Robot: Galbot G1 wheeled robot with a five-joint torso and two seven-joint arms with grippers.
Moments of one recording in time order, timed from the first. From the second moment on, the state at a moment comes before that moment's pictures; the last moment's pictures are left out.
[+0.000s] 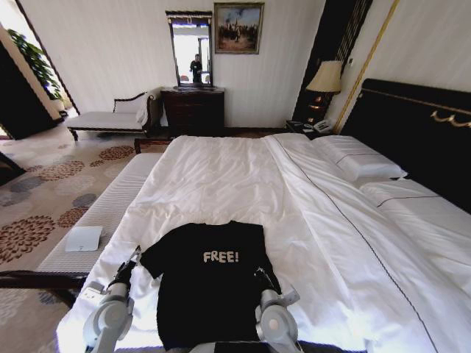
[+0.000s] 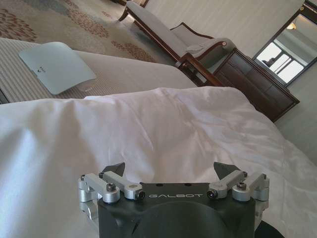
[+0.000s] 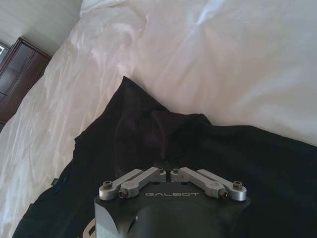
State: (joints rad) left arm 1.57 -1.41 -0.83 -1.97 -1.01 0.20 -0.30; right arm -1.58 1.47 0.20 2.00 1.01 0.05 0.63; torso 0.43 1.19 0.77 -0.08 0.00
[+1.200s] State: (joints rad) left arm 1.54 -1.43 -0.84 -1.90 -1.22 0.26 -0.31; right arm -1.66 1.47 0.26 2.21 0.98 0.17 0.46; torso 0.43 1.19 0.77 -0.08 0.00
